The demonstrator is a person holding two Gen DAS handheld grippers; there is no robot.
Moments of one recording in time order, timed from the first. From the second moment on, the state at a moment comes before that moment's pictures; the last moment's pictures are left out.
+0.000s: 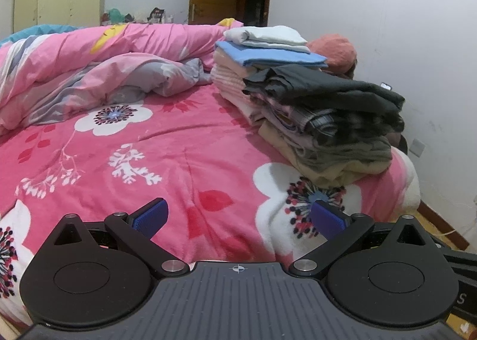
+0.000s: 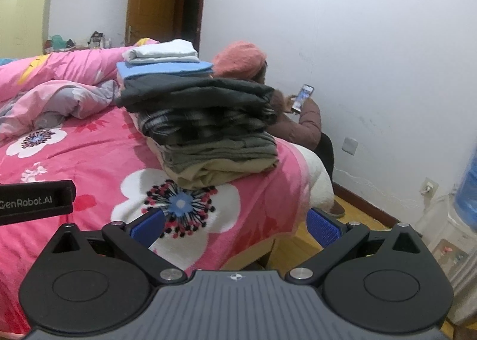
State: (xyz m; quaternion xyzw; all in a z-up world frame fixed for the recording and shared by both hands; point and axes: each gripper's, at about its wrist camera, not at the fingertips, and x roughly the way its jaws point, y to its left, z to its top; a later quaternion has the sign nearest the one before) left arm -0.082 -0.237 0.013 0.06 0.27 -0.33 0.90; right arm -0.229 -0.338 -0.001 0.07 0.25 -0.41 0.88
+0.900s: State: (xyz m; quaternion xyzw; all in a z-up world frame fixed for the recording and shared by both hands) left arm -0.094 -0.243 0.012 0.08 0.27 -0.33 0.90; right arm -0.242 -0.346 -0.004 0.08 0.25 -0.42 0.87
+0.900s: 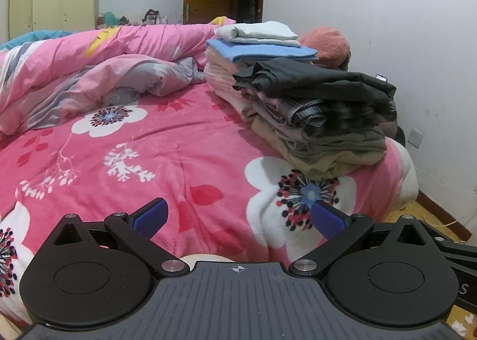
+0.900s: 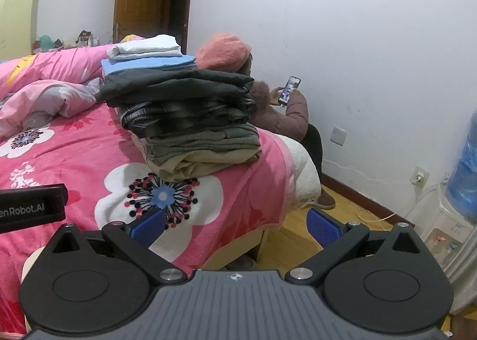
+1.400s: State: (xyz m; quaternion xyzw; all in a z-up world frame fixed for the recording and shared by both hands) left arm -0.094 -0.242 0.014 0.08 0.27 -0.33 0.90; right arm -0.240 -0.340 -0.002 0.07 0.25 -0.42 0.87
